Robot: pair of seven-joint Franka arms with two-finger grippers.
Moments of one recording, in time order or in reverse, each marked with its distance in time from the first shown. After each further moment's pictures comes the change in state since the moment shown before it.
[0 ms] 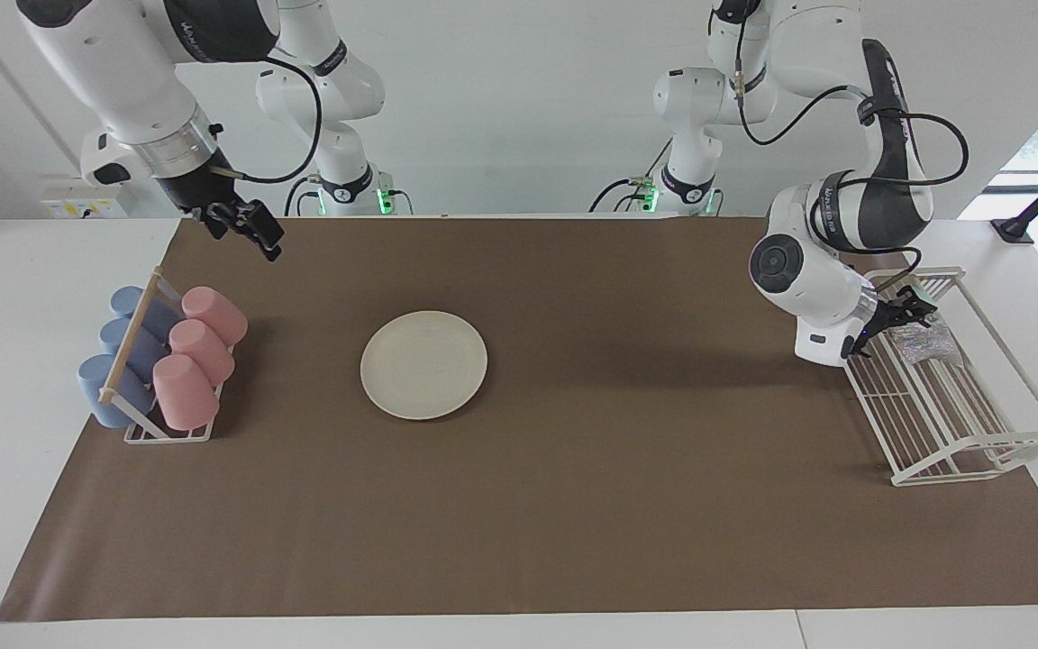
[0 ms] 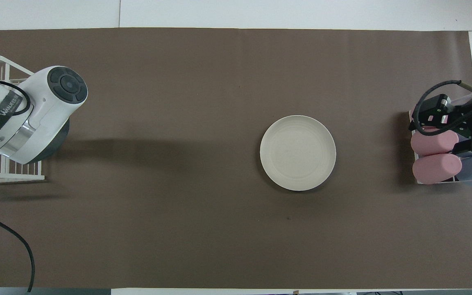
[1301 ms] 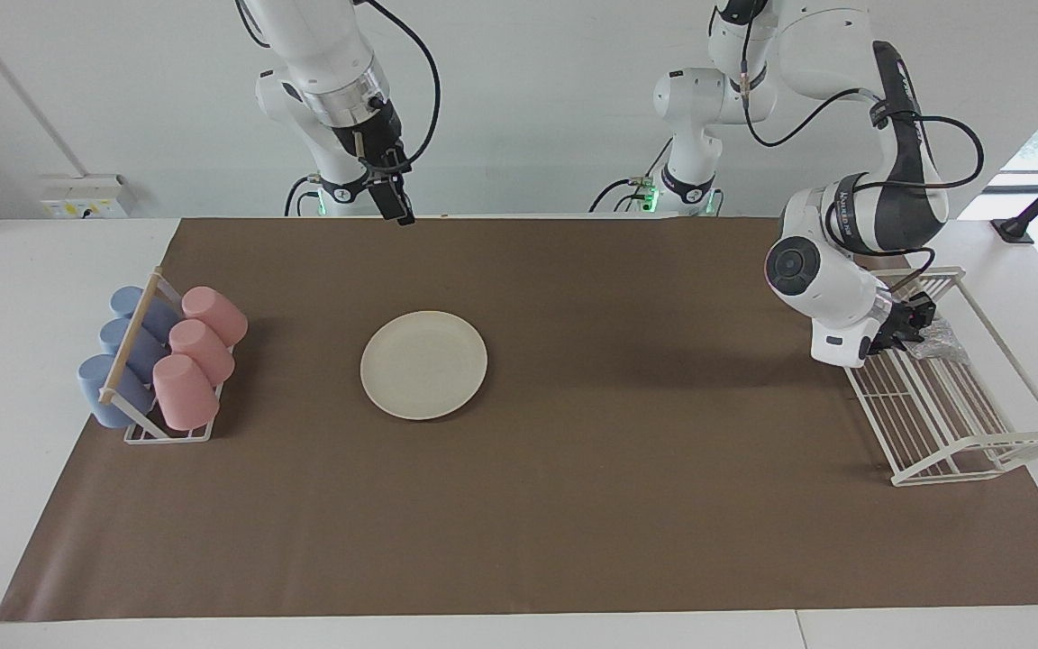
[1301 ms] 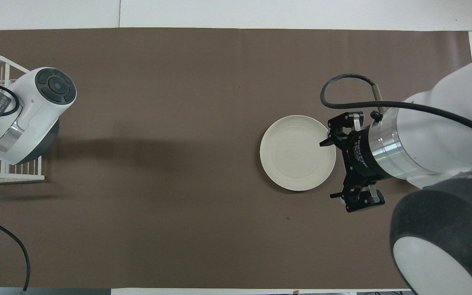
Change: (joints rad) left arm 0.042 0.000 0.000 -0.016 0.007 0.043 -0.044; right arm 0.014 -0.044 0.275 -0.023 0.197 0.050 1.184
